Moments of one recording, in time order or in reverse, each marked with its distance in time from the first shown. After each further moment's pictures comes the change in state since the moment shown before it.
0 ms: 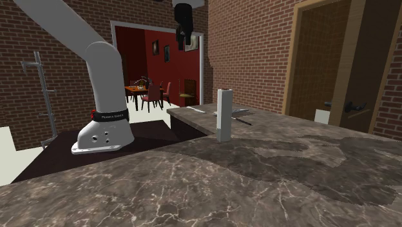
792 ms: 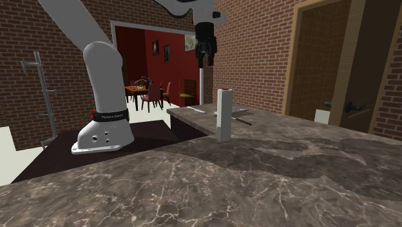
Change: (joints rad) arm -0.059 0.227 -0.163 -0.060 -0.069 0.332 -0.137
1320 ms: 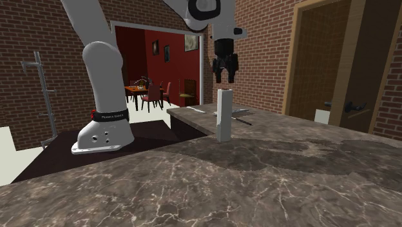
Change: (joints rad) arm -0.018 0.276 -0.122 0.068 0.022 0.242 -0.132
